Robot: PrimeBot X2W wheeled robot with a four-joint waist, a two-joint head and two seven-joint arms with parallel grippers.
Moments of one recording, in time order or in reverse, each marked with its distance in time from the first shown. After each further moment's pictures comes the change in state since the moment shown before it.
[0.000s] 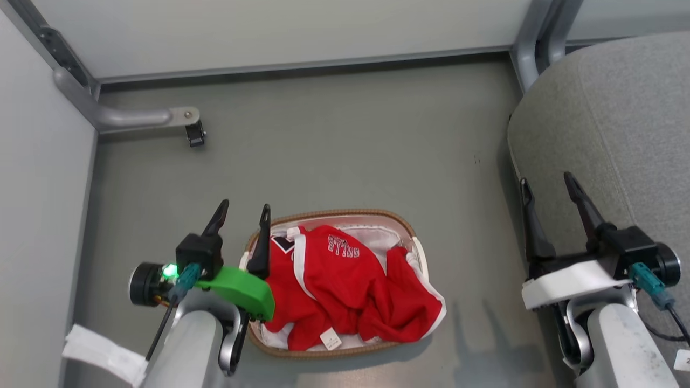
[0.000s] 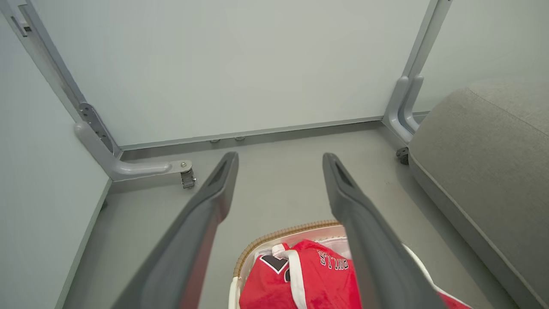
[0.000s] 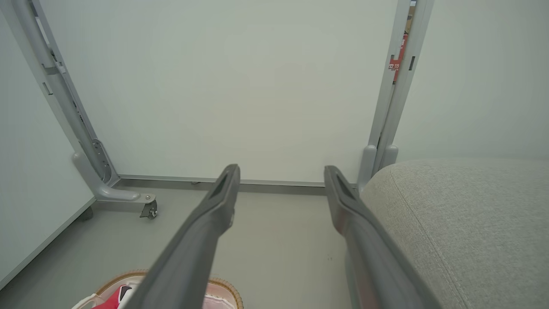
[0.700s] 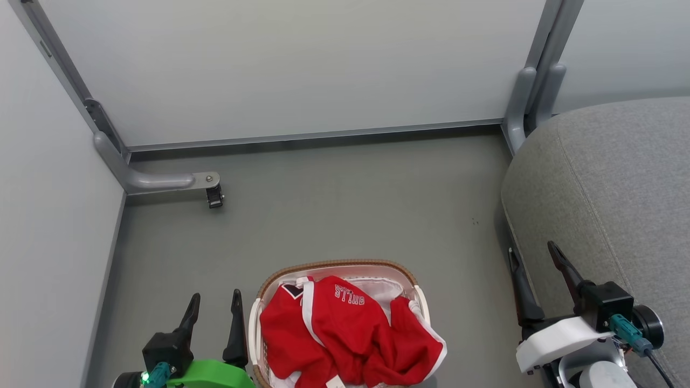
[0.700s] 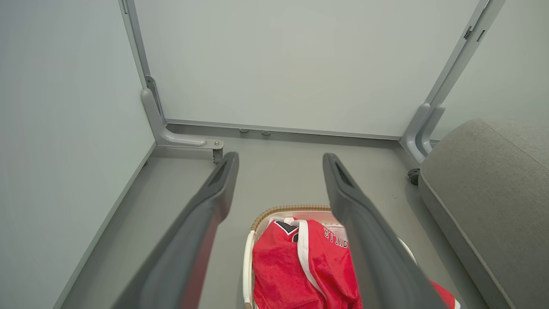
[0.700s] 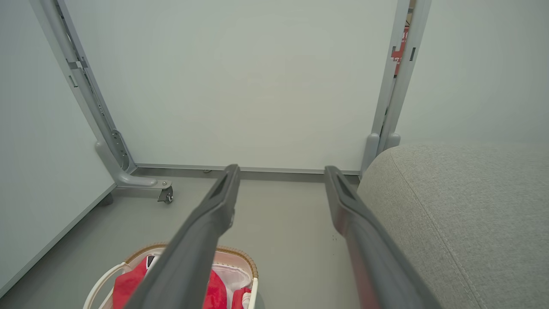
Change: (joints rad) left arm 0.321 -0.004 0.090 -0.159 -0.078 0.044 -0.009; right arm 0.135 0.000 0.033 0.069 0.018 0.000 0.002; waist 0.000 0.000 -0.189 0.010
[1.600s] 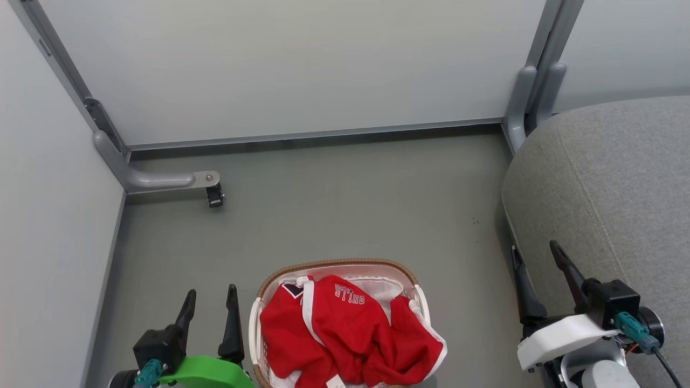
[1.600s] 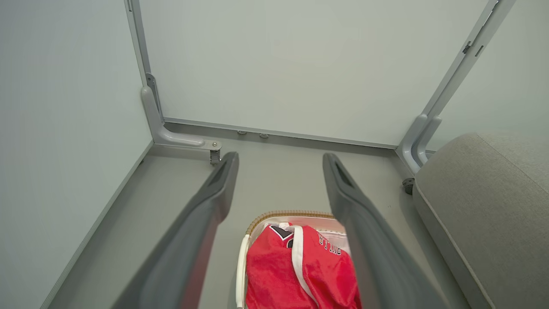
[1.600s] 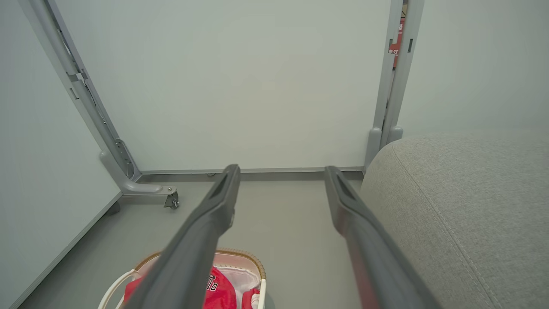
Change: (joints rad) left arm 0.003 0.000 0.015 -0.032 -0.041 -0.013 0.016; right arm 0.001 0.001 -0.003 -0.011 0.058 0.000 0.015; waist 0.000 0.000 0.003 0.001
